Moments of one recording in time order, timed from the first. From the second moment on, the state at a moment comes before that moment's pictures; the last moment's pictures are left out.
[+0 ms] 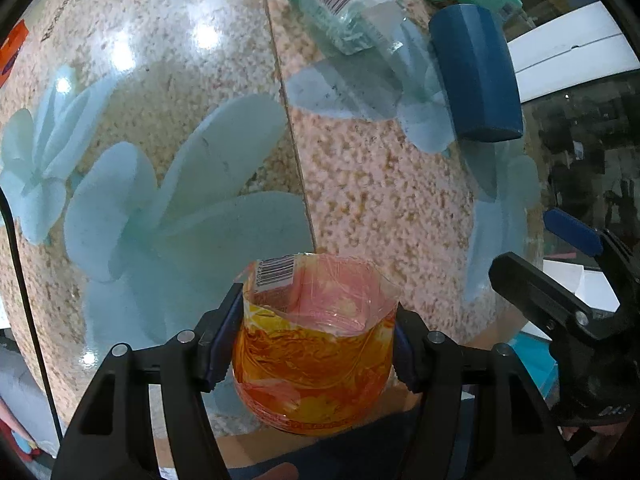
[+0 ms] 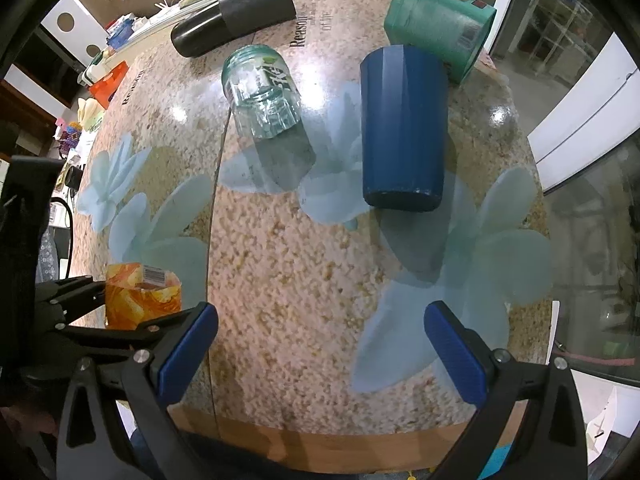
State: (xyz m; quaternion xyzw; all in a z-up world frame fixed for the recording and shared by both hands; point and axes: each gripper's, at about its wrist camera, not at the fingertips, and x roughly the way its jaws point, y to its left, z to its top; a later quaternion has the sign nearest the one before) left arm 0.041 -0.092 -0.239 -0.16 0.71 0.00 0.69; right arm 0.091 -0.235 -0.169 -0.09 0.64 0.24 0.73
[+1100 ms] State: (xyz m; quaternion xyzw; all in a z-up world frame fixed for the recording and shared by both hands) left arm 0.020 -0.054 -0.167 -0.17 0.67 -0.08 0.72; right arm 0.076 -0.226 -0.114 -0.05 0.62 0.25 0.74
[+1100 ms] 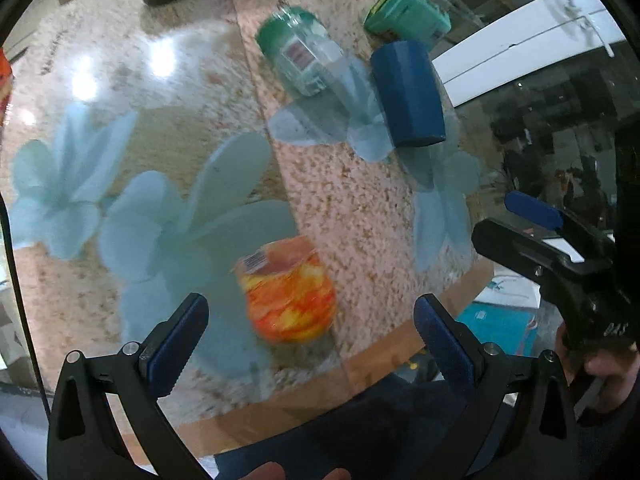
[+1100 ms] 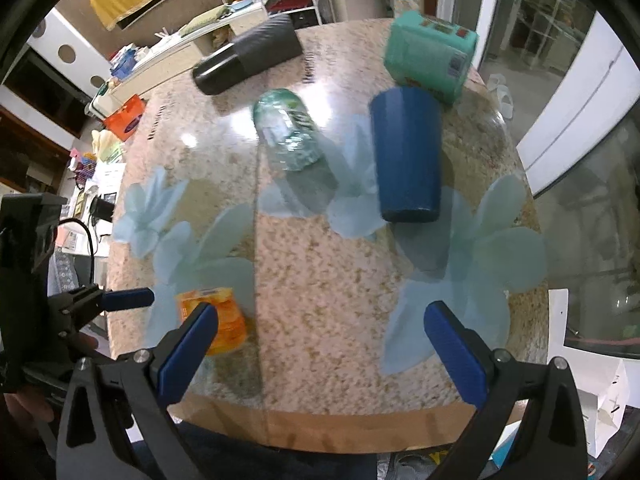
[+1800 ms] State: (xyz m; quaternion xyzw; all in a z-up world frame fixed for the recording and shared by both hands) left arm -0.055 0.067 -0.204 -0.14 0.67 0.01 0.73; right arm 0.035 -0.106 -0.190 -0.10 0.70 0.24 0.66
